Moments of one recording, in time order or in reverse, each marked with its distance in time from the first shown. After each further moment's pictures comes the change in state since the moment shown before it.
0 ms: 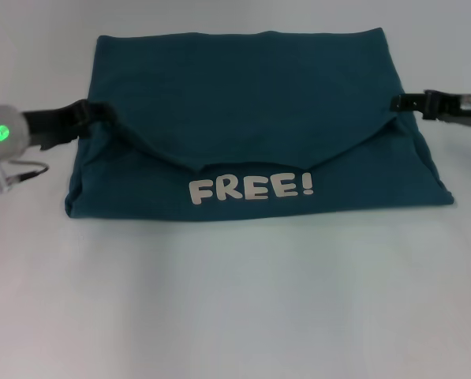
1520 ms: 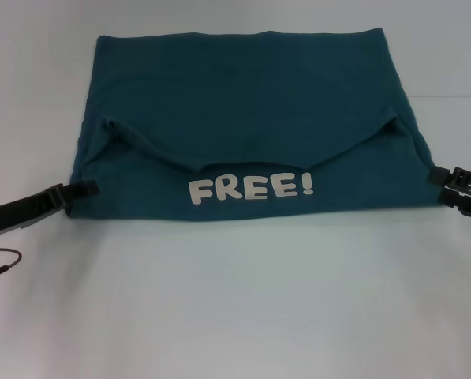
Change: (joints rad) left arm 0.205 0.011 -0.206 -0.179 -0.297 0.180 0.557; right arm -0.334 -0.013 0.271 0.098 0.372 -0.618 -0.313
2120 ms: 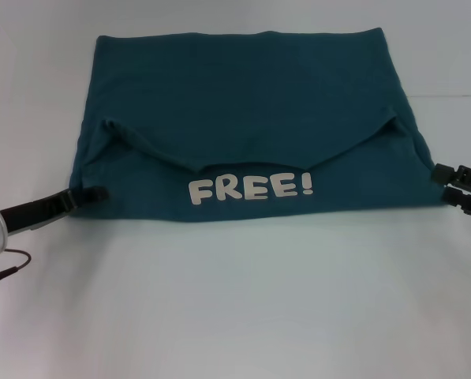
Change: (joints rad) left arm -0.004 -0.007 0.063 0.008 0.001 -0.010 -0.017; right arm -0.003 -0.002 0.016 0.010 0.005 0.000 0.000
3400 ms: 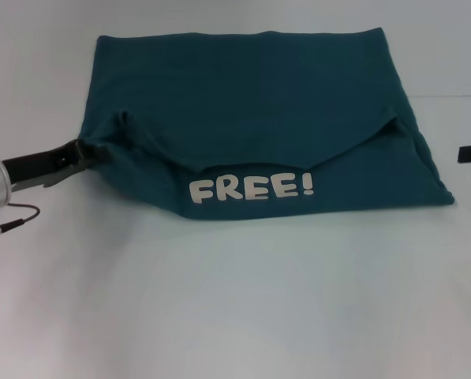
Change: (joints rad) left arm -0.080 0.042 0.001 0.032 -0.007 0.092 -0.146; right arm 0.241 -0.120 -0.013 -0.176 -0.530 0.082 0.324
